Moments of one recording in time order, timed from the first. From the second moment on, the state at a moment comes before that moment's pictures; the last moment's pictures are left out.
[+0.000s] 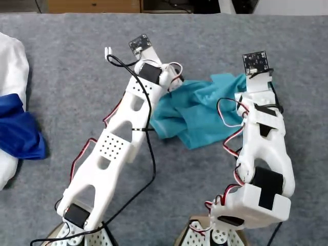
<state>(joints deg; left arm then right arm) 23.3 74.9 -93.5 87.5 42.4 16.5 1.9 37.8 15.4 15.6</state>
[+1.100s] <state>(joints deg) 23.6 78.3 -93.5 76.9 42.6 16.5 1.9 37.8 15.4 15.6</state>
